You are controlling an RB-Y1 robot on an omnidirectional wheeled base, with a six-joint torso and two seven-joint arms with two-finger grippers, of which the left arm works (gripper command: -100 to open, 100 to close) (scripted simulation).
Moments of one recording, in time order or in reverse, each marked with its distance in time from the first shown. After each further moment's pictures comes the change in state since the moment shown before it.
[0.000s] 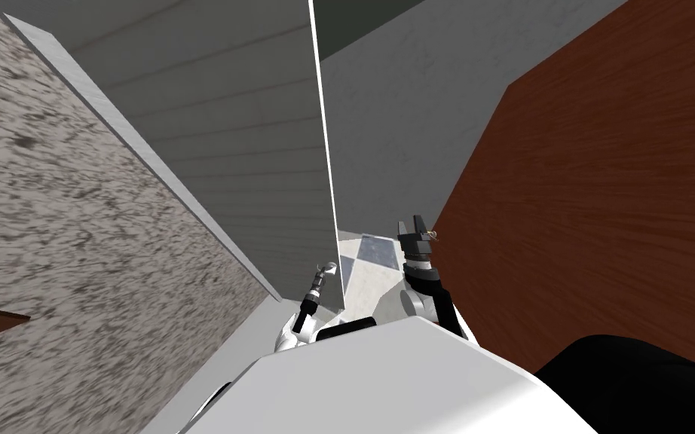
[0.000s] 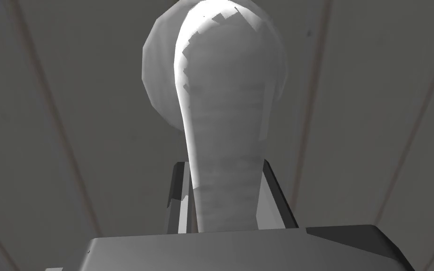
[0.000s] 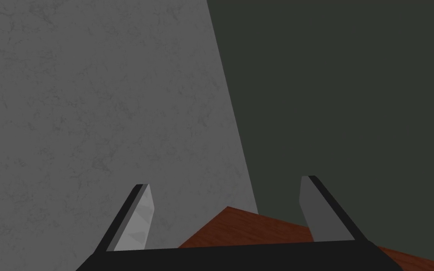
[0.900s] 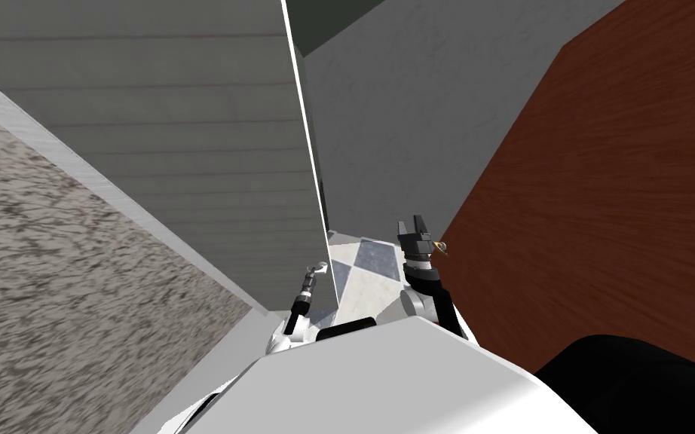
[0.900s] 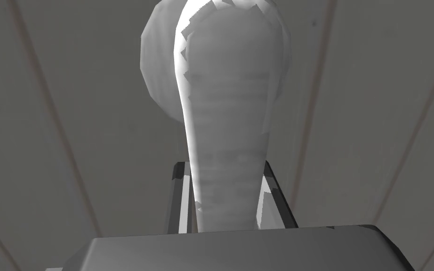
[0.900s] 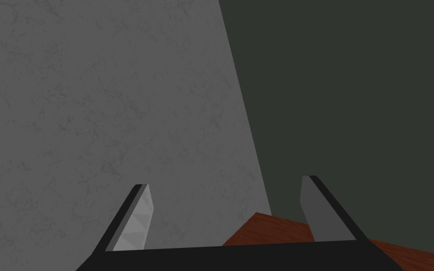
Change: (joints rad) arm 0.013 0.028 0.116 -0.004 0.068 0.008 -0.034
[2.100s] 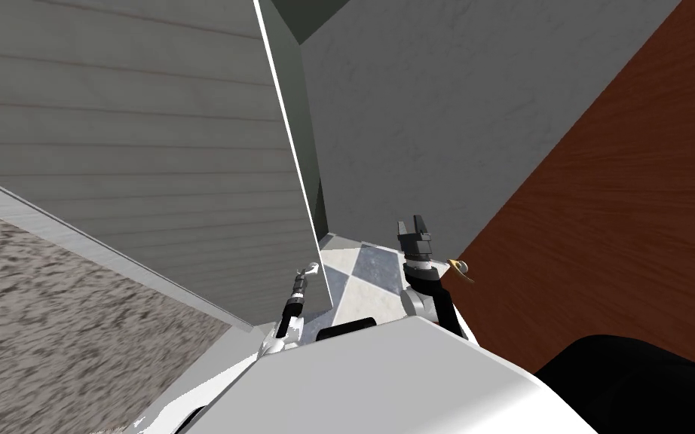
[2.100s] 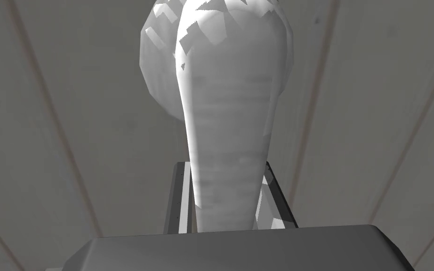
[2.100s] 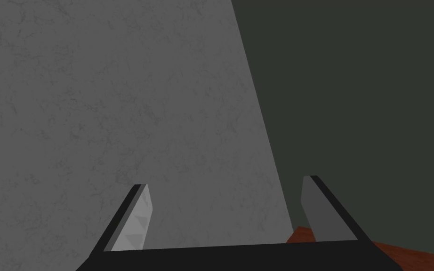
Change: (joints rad) arm 0.014 0.018 0.110 -0.007 0.063 0.015 -0.035
